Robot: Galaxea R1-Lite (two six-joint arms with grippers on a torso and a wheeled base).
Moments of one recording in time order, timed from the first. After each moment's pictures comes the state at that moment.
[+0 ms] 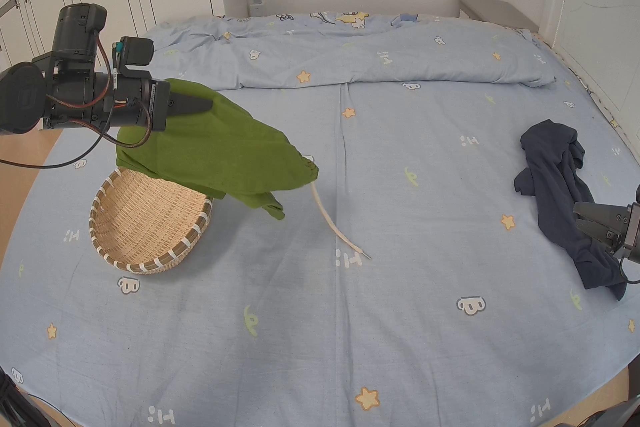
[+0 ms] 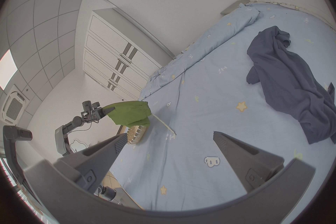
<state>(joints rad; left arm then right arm) -0.14 1.76 -1.57 0.20 -0.61 0.20 -0.32 1.25 -0.49 -0.38 0.96 0.37</state>
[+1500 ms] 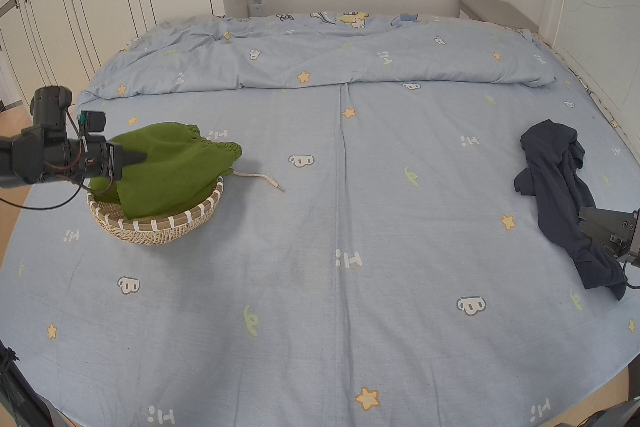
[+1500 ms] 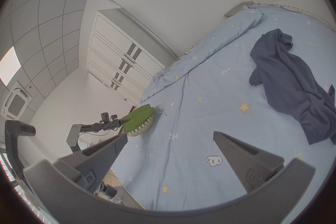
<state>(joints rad) 0.19 1.89 -1.33 -0.06 -0.61 0.27 -0.34 1.21 -0.46 -0.39 1.00 0.37</state>
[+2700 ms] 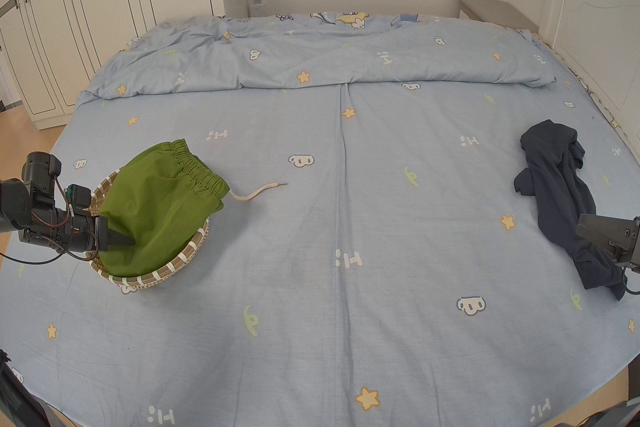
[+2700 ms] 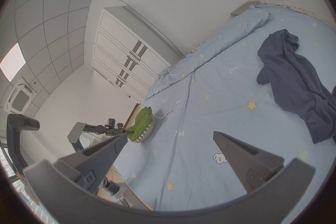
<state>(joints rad) 0.29 1.82 -1.02 0.10 -0.61 0.18 -0.29 1.16 -0.44 -0.38 1.00 0.37</state>
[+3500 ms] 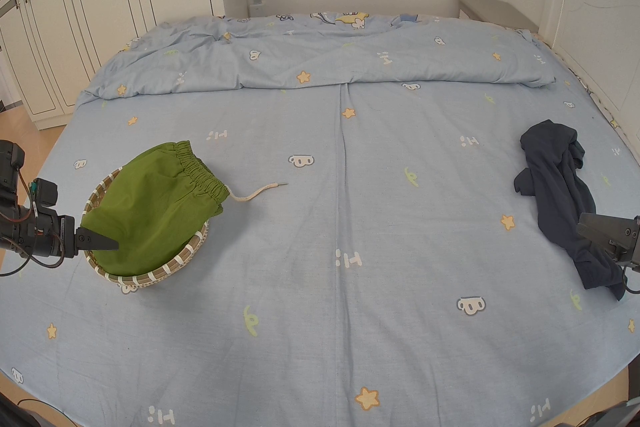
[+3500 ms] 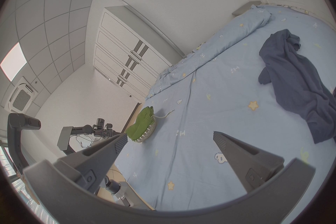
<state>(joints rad) 0.34 1.55 -0.98 0.34 -0.55 0.22 -0.28 1.16 -0.45 -0.38 1.00 0.37</state>
